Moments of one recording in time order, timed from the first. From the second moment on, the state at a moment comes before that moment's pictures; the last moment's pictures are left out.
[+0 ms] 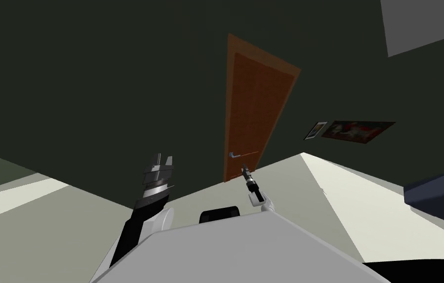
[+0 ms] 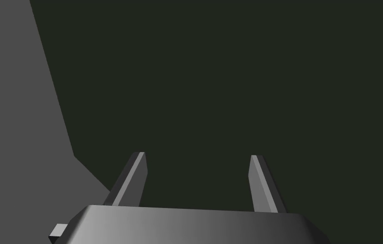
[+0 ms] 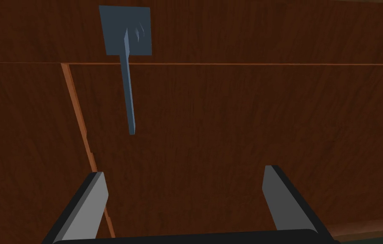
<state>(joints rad) -0.02 -0.16 -0.10 -0.90 0.12 -0.77 -0.19</state>
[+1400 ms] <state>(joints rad) -0.14 -0.18 -0.13 -0.58 0.13 -0.86 -0.24</state>
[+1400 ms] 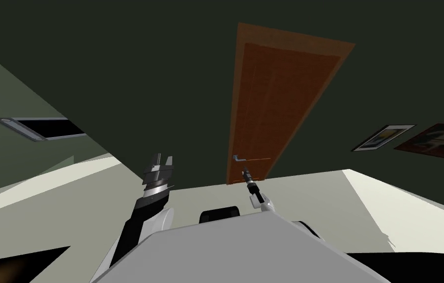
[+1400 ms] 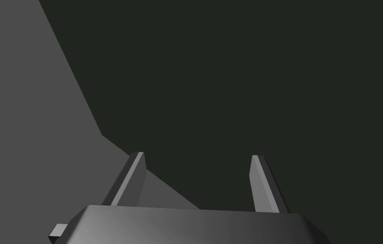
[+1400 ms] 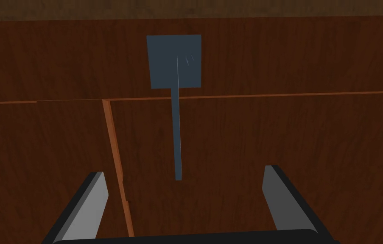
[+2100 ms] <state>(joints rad) -0.09 -0.24 -0.16 -0.58 0.10 -0.90 -0.29</state>
